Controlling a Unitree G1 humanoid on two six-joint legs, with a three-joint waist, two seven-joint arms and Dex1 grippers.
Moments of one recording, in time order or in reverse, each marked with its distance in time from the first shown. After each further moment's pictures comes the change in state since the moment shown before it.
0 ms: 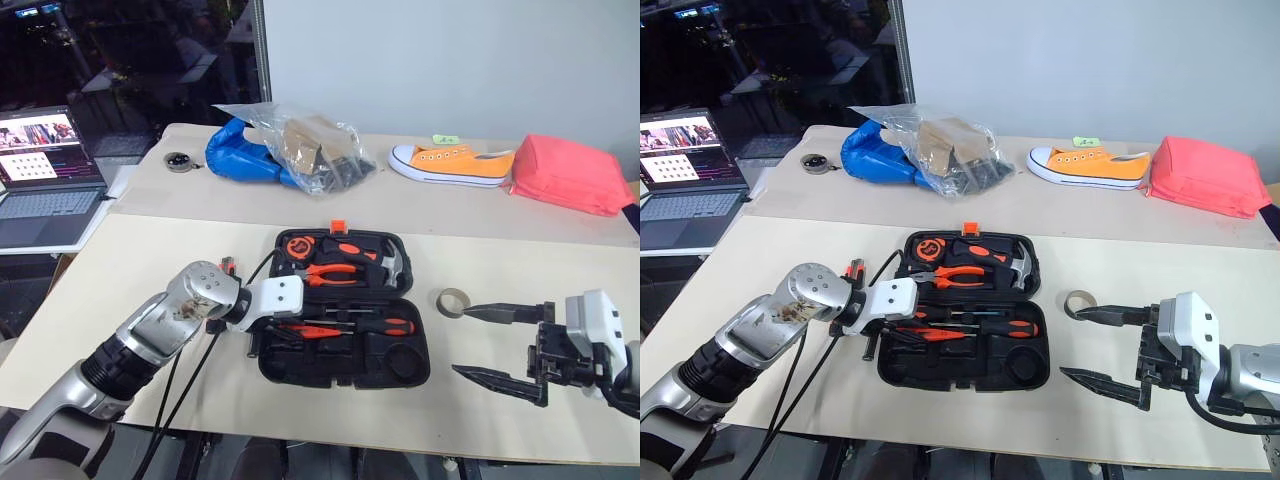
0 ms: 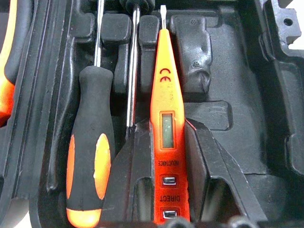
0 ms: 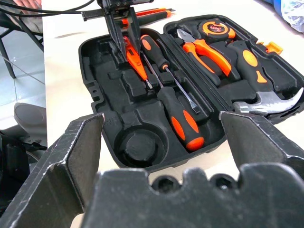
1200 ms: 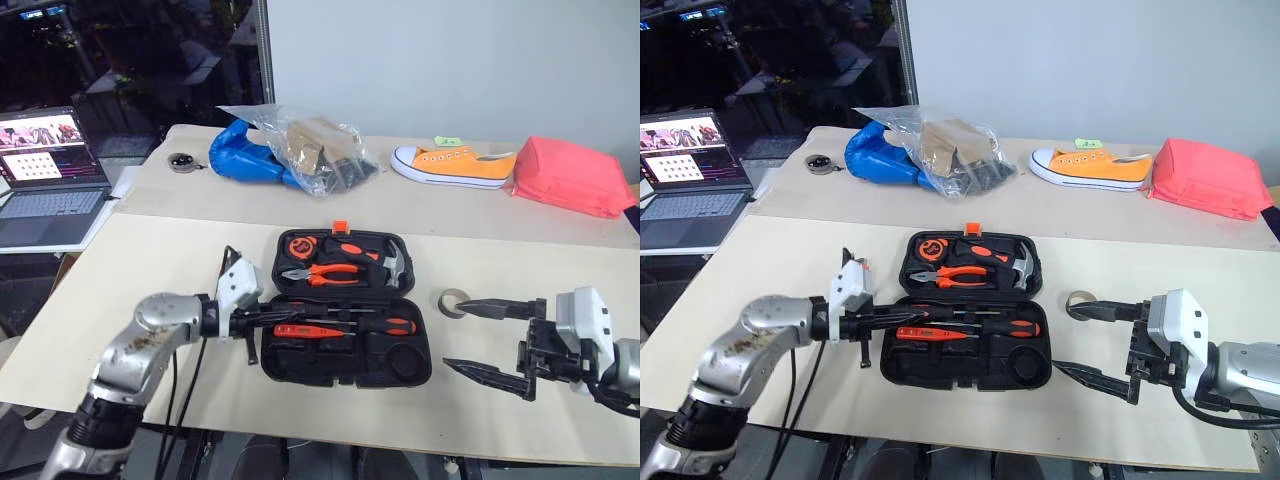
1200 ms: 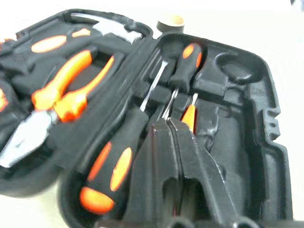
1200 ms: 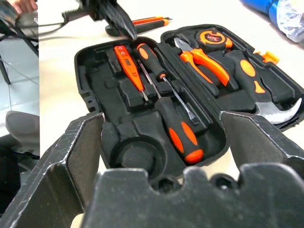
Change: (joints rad) left arm 0.419 -0.205 0.318 0.051 -0.083 -0.283 0.227; right arm -0.028 0.023 0.039 -0.010 -0.007 0.000 -0.049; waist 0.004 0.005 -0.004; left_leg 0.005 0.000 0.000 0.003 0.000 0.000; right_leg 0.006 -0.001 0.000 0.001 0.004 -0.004
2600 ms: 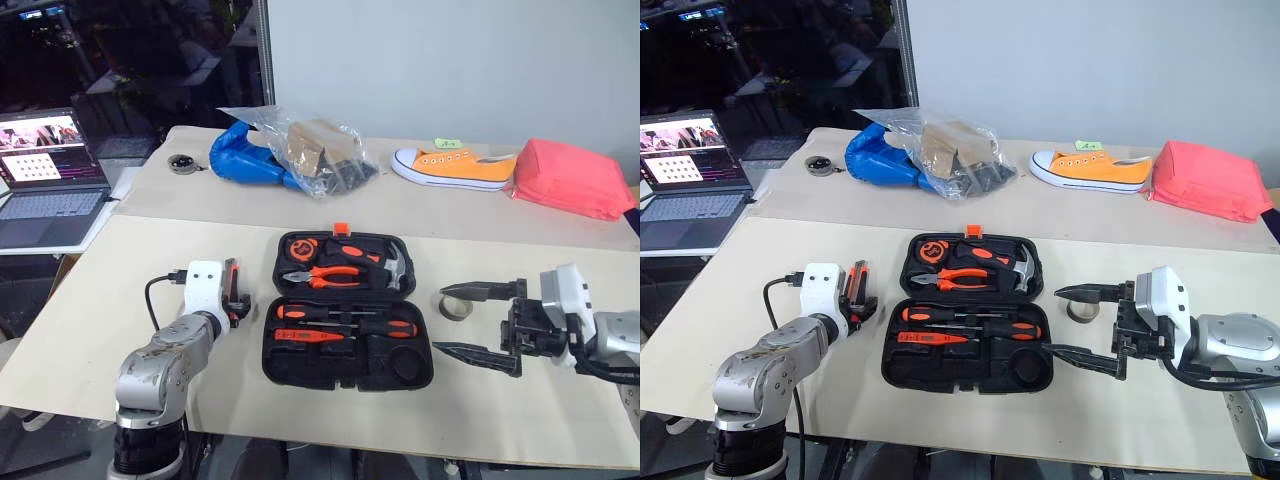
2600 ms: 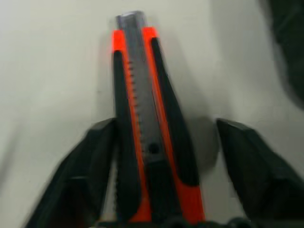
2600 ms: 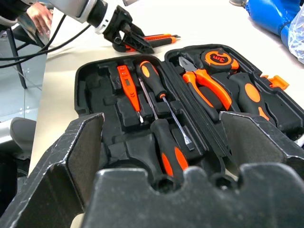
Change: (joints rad) left arm -0.016 -0.307 0.324 -0.303 -0.075 0.889 0.989; right arm -0.197 -0.005 0.120 0.135 -0.010 -0.020 0.076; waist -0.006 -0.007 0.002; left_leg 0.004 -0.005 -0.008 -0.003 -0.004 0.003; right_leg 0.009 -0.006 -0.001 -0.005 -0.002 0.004
